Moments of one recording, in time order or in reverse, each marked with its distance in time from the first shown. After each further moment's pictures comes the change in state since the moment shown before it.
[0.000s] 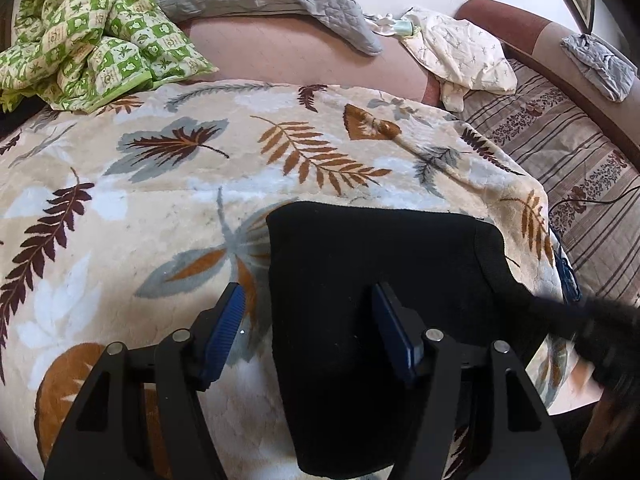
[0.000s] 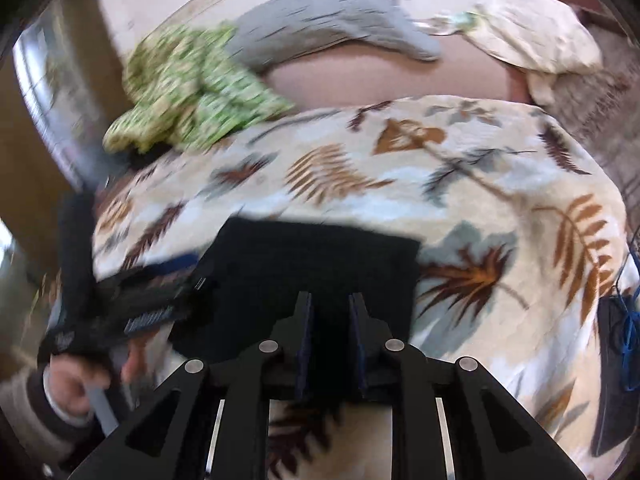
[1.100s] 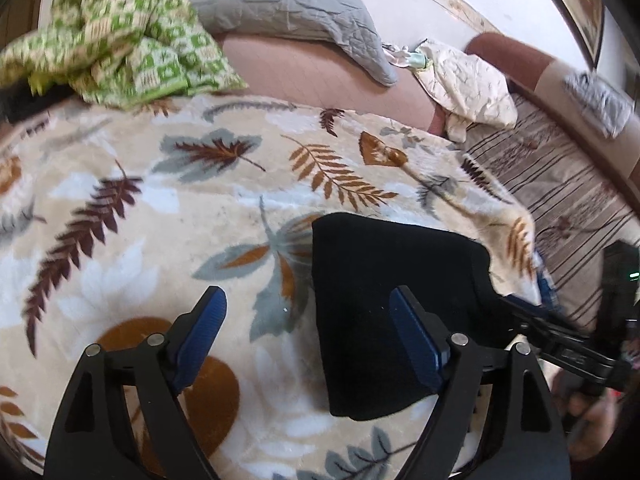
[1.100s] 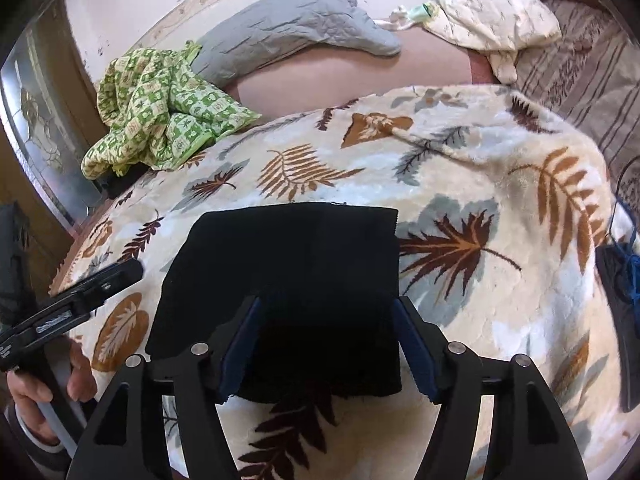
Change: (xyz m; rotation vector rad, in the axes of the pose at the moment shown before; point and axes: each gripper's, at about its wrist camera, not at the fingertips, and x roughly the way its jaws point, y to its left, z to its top) left arm -0.047 0.036 -0.004 -0.107 -0.043 -0.042; right arm 0.007 -0.030 -0.007 0.190 -0.075 -0.042
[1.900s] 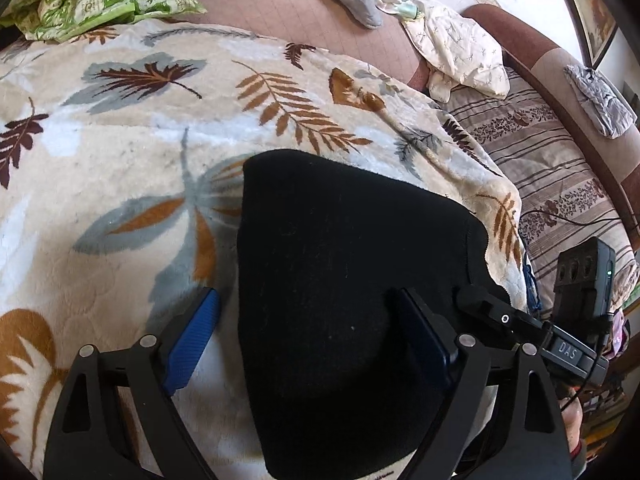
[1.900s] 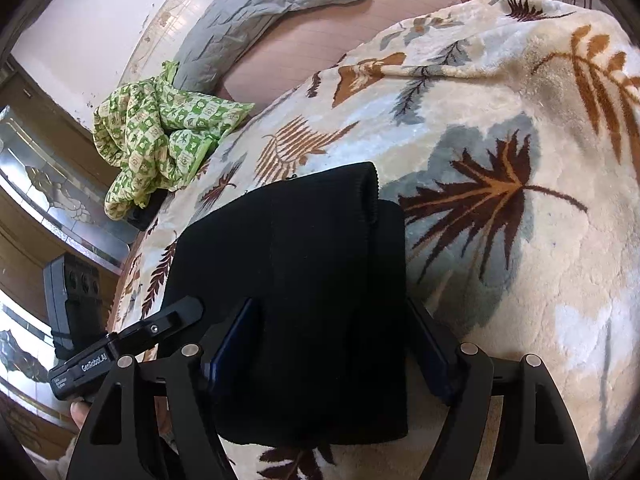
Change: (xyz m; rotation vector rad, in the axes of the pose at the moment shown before) left arm 0.075 -0.020 -0.007 -0.030 0.184 -0.131; right arm 0.050 -0.041 -0.003 0.204 0.085 0.215
